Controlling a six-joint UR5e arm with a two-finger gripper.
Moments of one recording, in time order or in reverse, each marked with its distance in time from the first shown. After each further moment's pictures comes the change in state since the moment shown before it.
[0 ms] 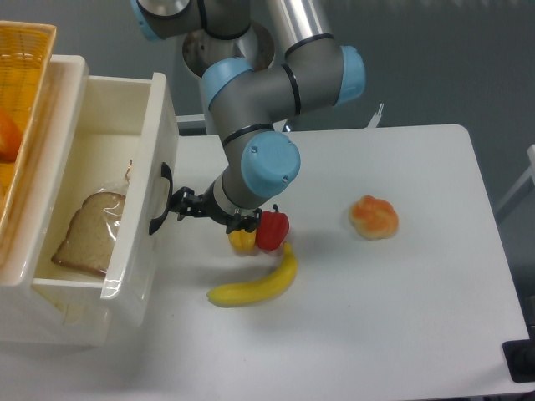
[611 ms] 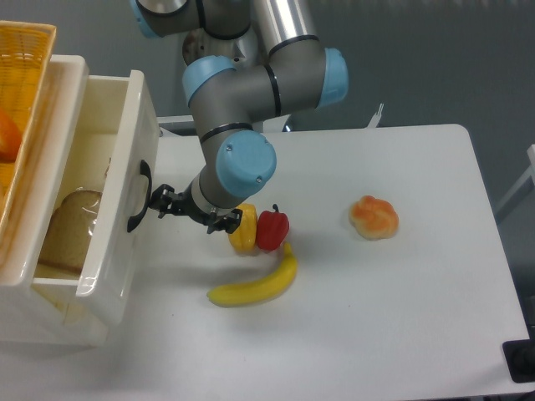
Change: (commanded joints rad) arm -0.061 0.006 0.000 0.002 -0.005 -0.002
